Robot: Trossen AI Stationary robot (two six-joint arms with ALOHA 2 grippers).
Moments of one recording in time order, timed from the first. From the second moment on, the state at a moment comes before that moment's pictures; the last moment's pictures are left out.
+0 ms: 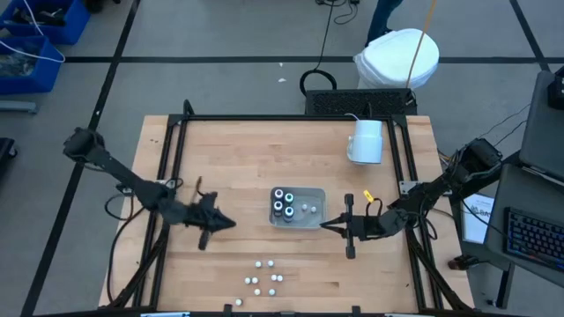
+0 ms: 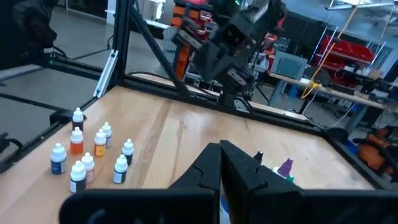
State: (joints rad) left arm -0.60 0.97 0.40 0.20 -0.41 -0.61; right arm 0.60 1.32 0.41 0.84 0.60 -0.20
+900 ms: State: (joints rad) left arm -0.94 2.06 1.82 -0.81 -0.28 -0.79; right arm 0.68 1.32 0.41 0.94 0.47 -0.12
